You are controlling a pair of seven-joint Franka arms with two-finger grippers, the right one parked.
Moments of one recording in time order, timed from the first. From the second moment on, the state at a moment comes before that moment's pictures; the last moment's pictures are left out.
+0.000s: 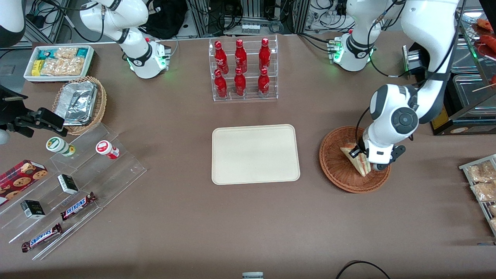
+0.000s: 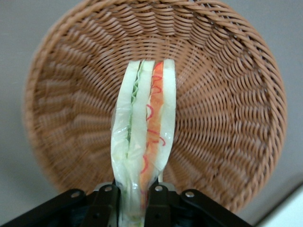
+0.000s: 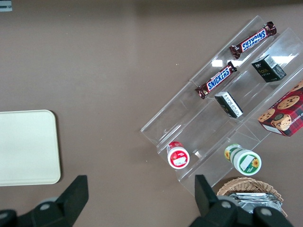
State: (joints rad) arm -0.06 0.24 -0.15 -2.08 0.03 2.15 -0.84
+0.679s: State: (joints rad) arm -0.30 0.34 -0.18 -1.78 0.02 1.88 -0.71
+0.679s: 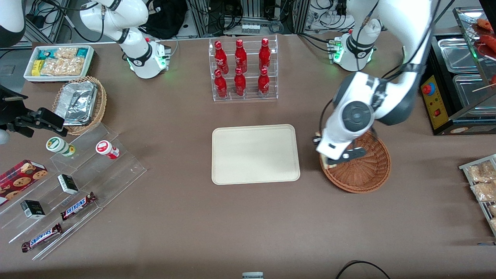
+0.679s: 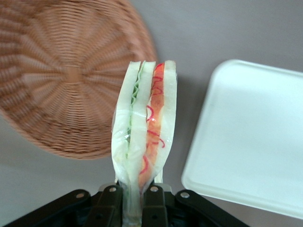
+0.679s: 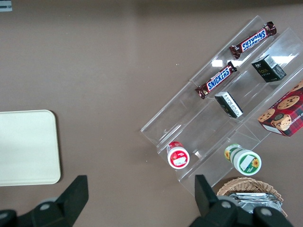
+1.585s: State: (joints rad) arm -0.62 0.66 -0.18 -1.50 -0.01 2.09 -0.95
